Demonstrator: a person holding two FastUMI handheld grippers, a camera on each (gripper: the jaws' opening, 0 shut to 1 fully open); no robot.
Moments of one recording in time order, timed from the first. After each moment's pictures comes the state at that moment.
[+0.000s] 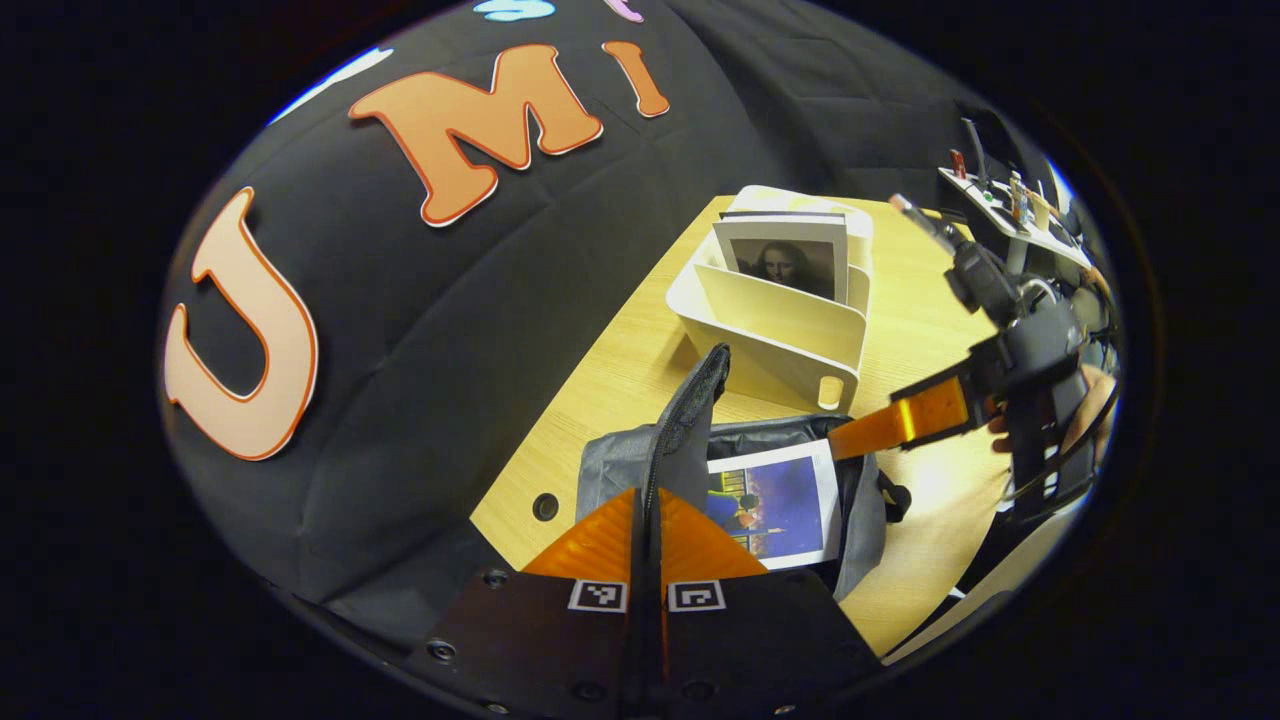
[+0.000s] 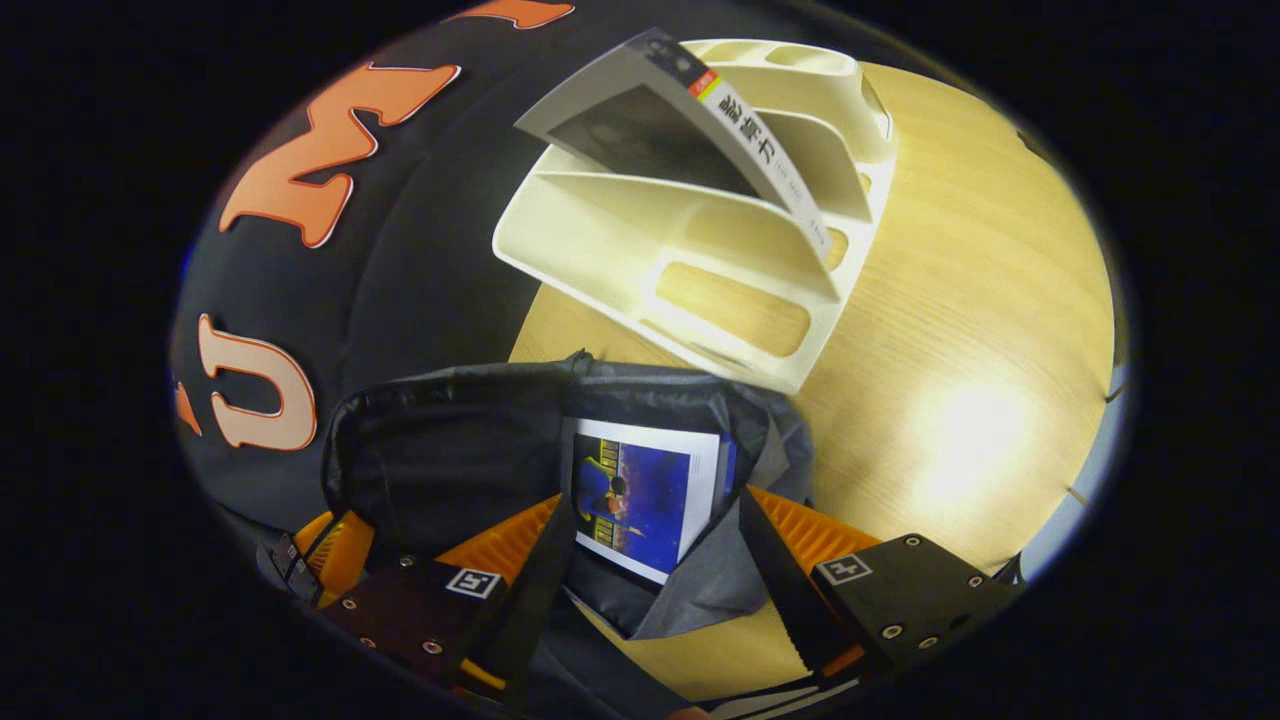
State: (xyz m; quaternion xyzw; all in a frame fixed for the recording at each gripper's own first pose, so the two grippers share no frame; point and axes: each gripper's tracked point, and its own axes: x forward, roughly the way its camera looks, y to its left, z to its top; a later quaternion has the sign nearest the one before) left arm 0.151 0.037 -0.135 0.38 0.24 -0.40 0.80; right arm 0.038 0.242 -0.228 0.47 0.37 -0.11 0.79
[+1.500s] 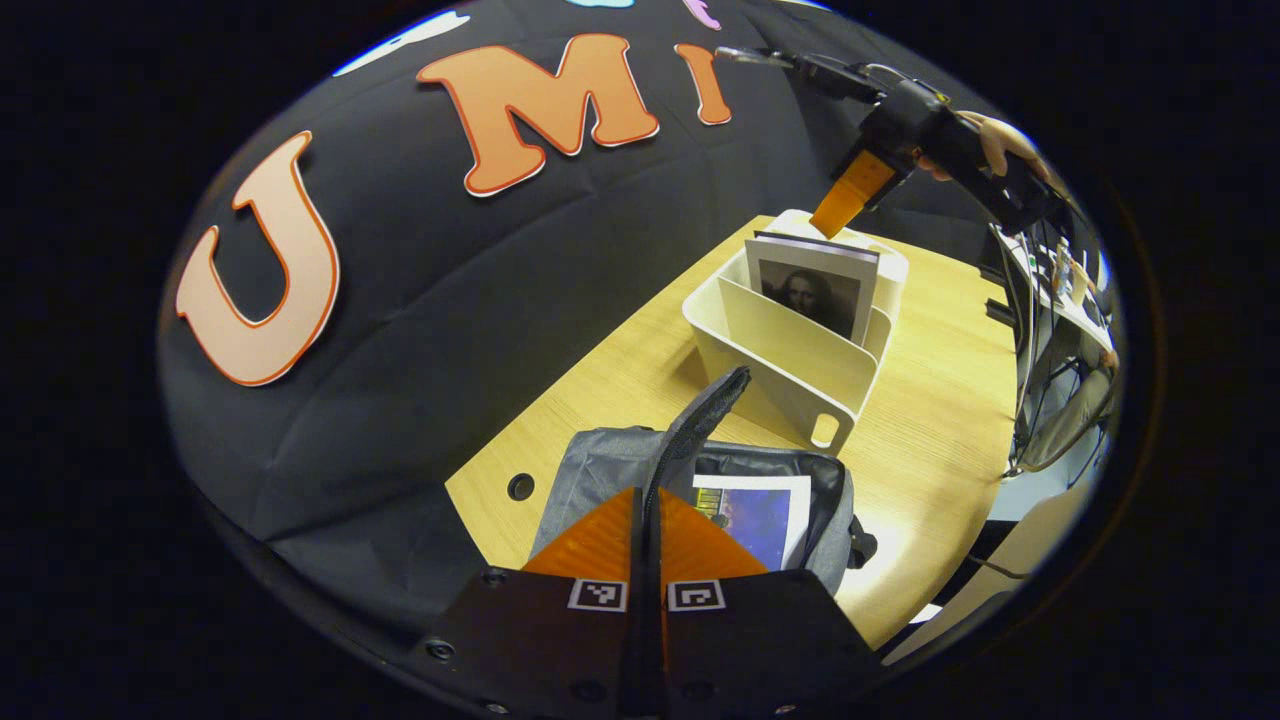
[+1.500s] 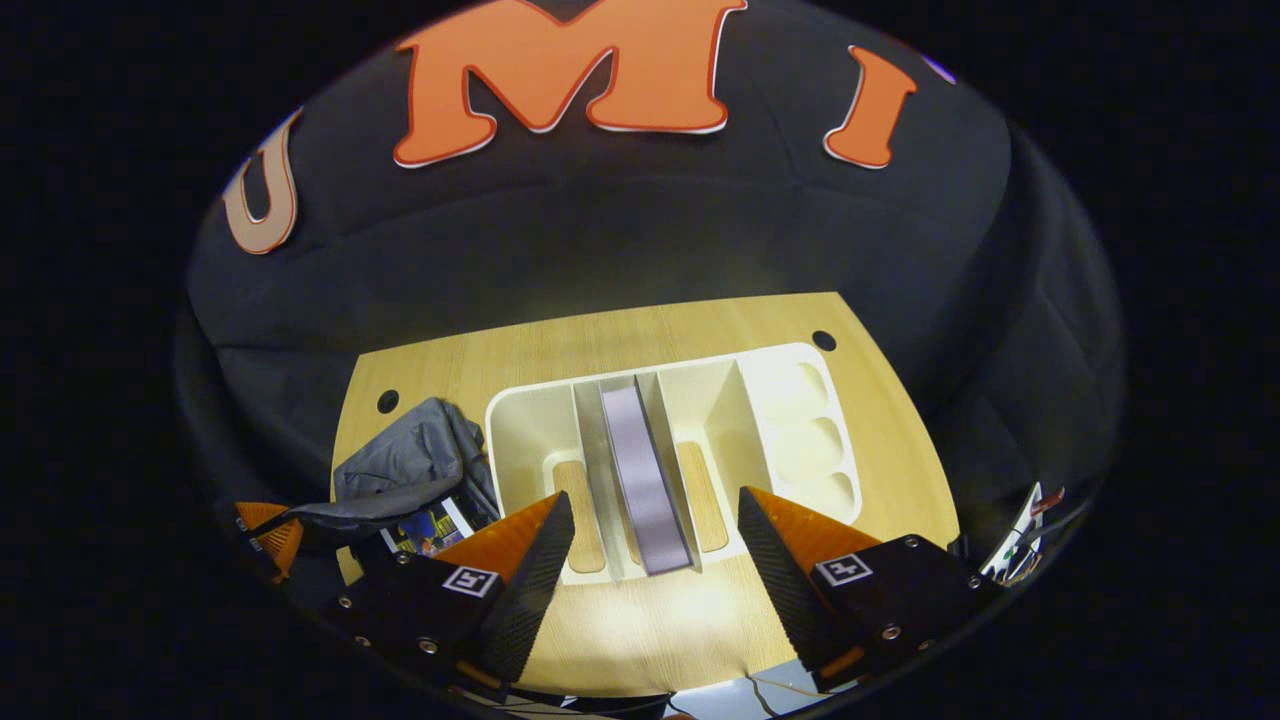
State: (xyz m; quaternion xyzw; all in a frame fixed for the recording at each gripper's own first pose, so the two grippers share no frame) left arm 0.137 0.026 -0.140 0.29 0.28 -0.35 0.85; right arm 0.157 0.060 -0.075 0.00 0.43 -0.09 0.90
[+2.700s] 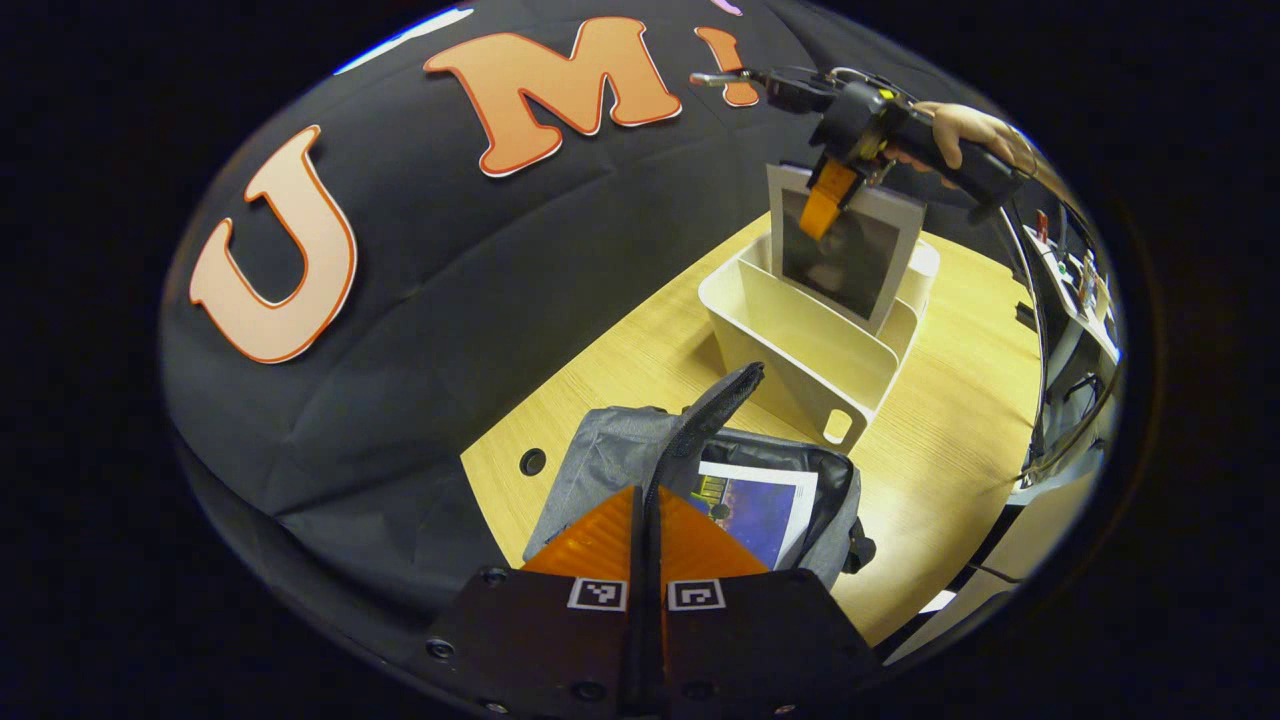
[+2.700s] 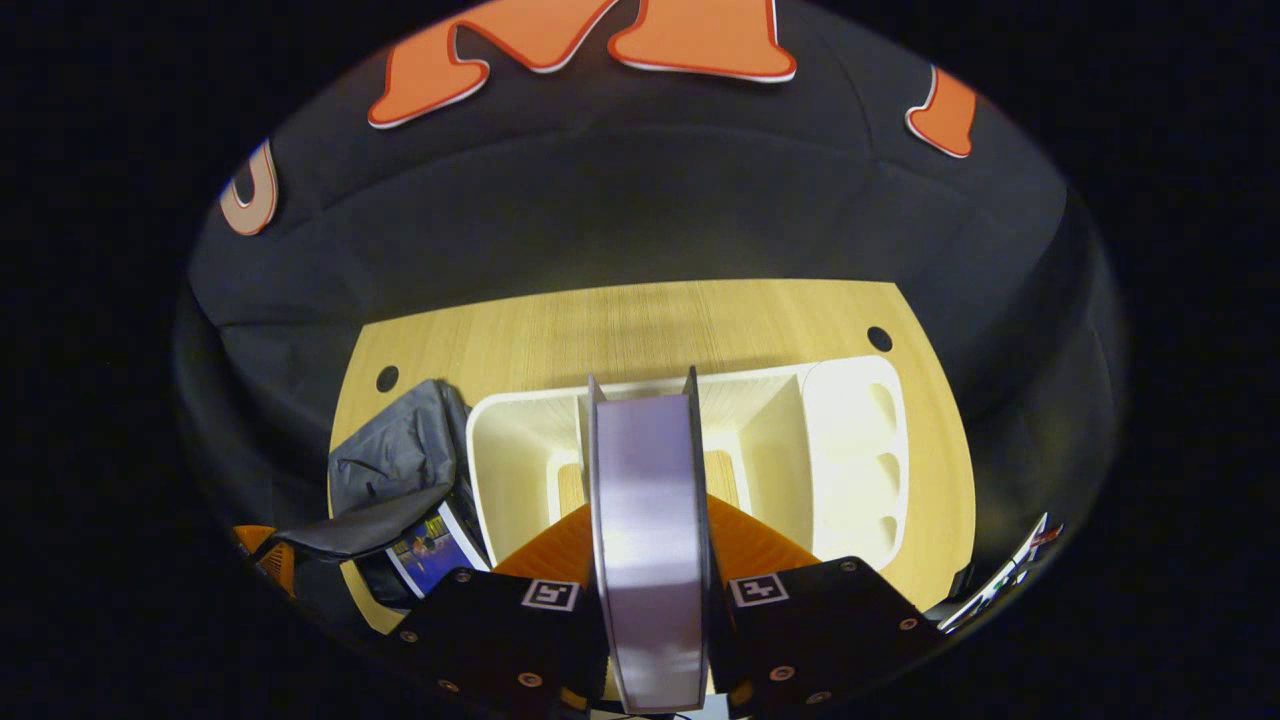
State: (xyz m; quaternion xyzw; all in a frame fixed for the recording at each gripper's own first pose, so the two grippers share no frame) left arm 0.129 0.023 -0.145 0.31 0.30 -0.30 0.85; right arm 0.197 0.066 -0.077 0.00 0.45 -0.05 0.89
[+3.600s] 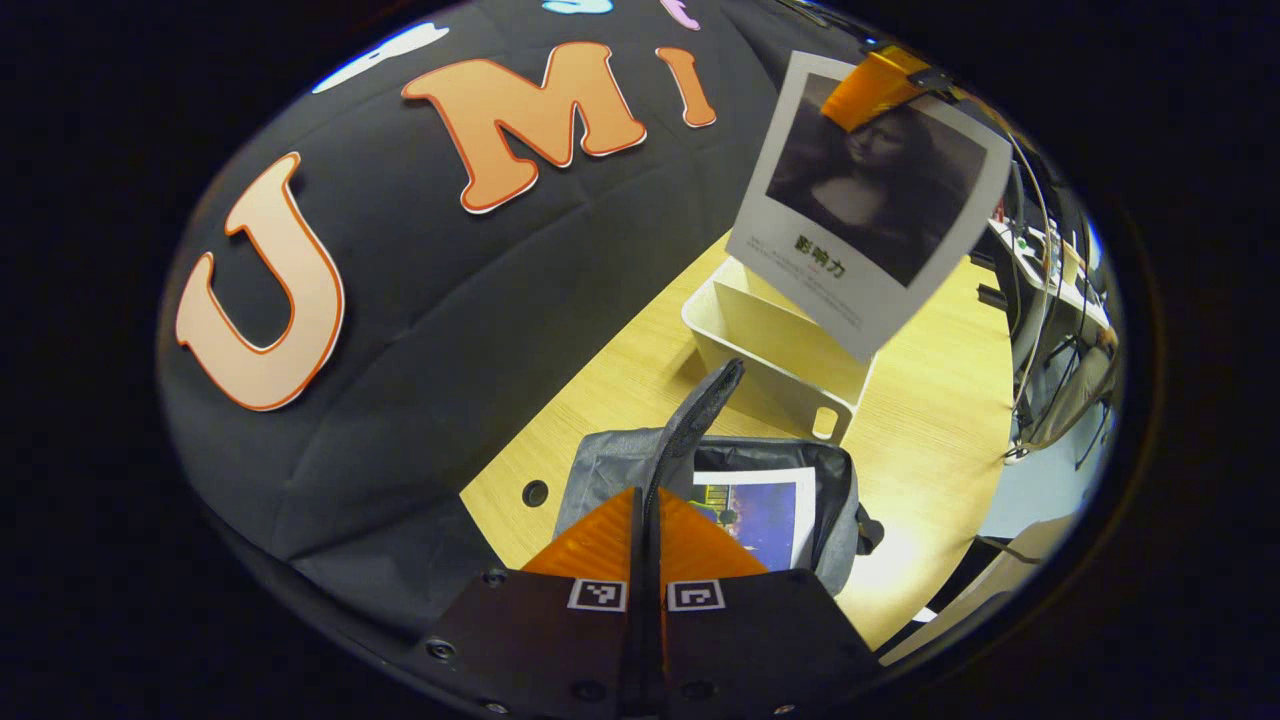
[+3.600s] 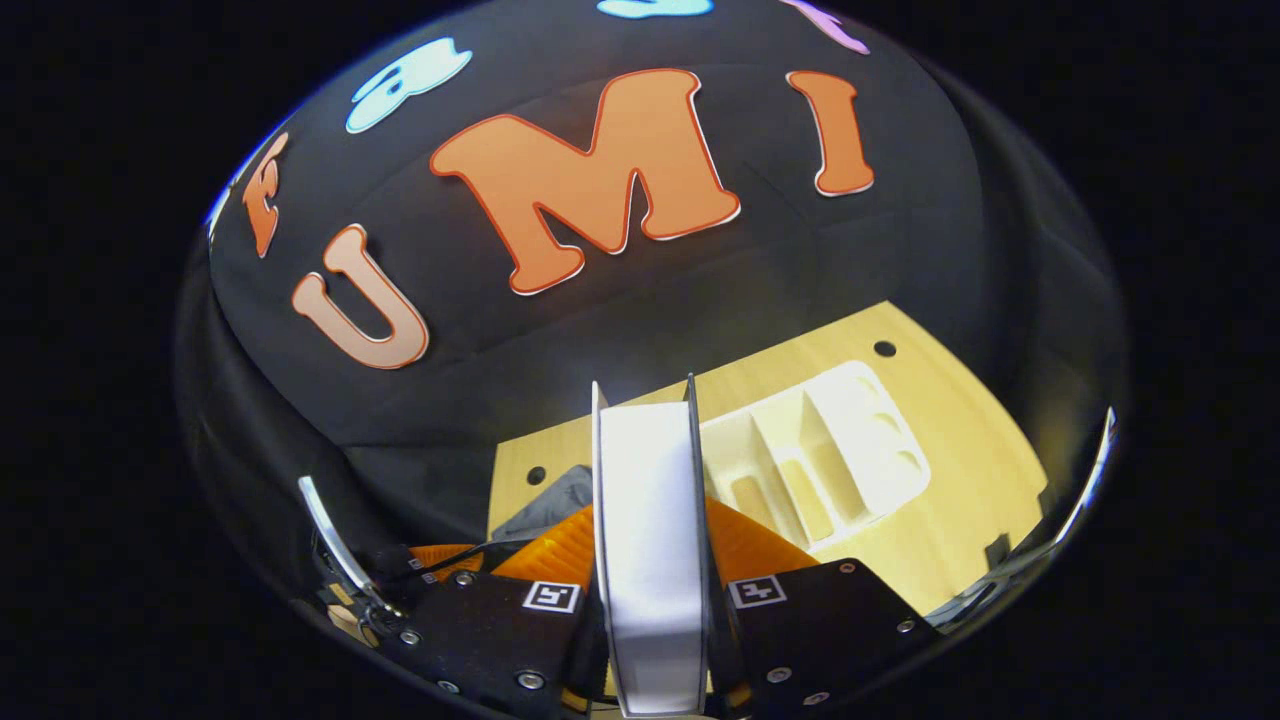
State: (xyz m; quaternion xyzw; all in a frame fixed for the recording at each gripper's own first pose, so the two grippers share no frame) left arm 0.136 0.038 -0.127 0.33 0.26 -0.37 0.83; right arm 0.068 0.145 0.038 0.20 0.29 0.00 0.94
